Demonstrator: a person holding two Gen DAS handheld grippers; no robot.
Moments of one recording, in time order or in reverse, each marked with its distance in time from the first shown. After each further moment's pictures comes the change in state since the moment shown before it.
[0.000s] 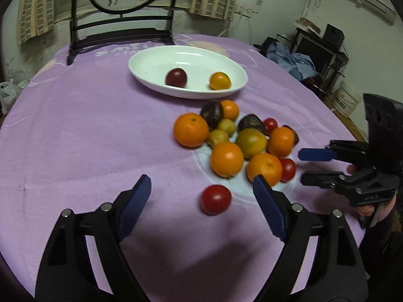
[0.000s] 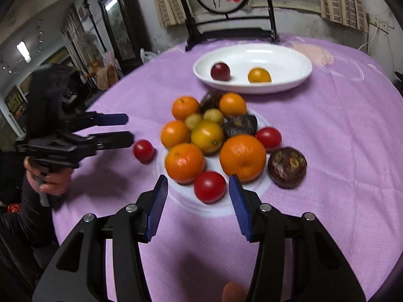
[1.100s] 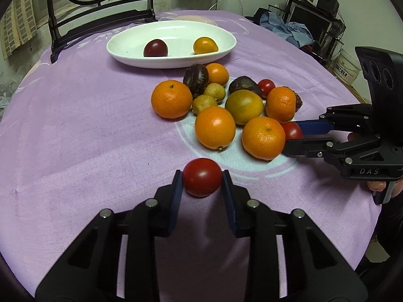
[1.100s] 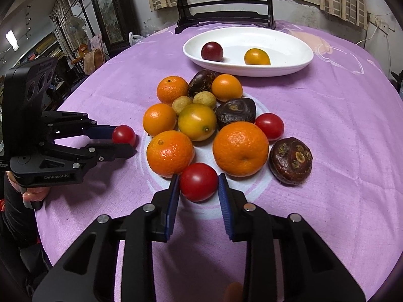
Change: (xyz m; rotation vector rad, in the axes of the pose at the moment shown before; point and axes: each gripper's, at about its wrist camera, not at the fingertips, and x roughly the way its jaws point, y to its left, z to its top) left arm 0.026 -0.020 -0.014 0.101 0.121 0.030; right arm 0.023 0.000 0.004 -0.025 0.058 -0.059
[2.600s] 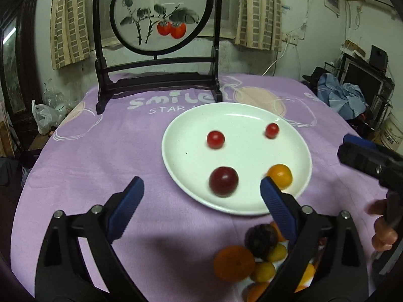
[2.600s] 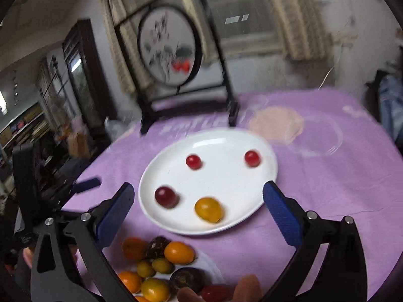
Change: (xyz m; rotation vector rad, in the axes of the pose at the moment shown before) left arm -0.002 0.049 0.129 -0.186 -0.282 0.265; right arm -0.034 -0.070 0.120 0.196 -0.457 -0.094
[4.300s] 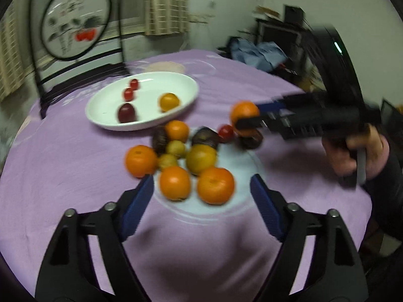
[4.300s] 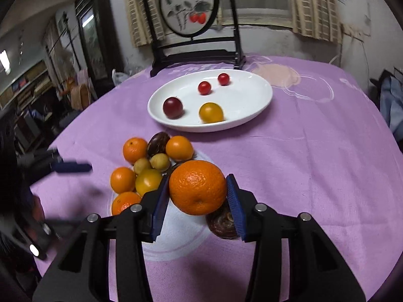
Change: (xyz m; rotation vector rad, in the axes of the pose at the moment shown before) left arm -0.082 -0.057 -0.111 0.333 0.064 -0.354; right arm -0.041 -0.001 -0.082 -0.119 0.249 0.025
